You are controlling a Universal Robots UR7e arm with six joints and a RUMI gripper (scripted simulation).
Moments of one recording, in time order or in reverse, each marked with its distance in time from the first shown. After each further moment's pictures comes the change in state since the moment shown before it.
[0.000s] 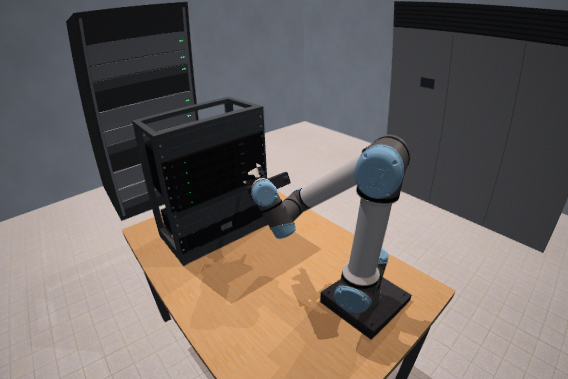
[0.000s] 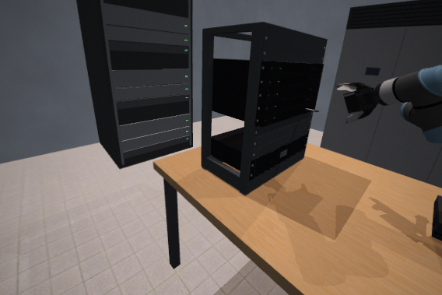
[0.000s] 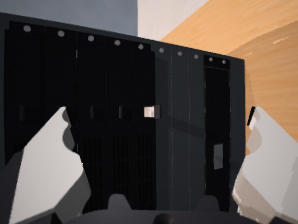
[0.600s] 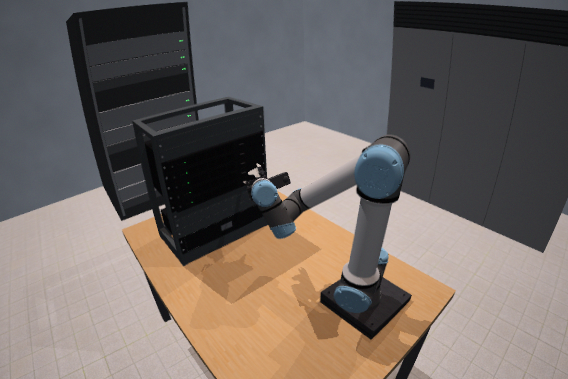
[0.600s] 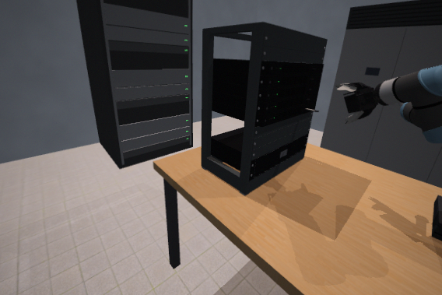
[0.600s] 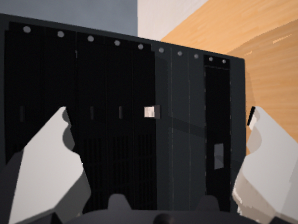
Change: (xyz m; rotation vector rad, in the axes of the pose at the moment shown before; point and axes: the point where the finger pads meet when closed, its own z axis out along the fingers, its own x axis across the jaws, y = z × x) arm 0.000 0.000 0.000 -0.001 0.000 0.006
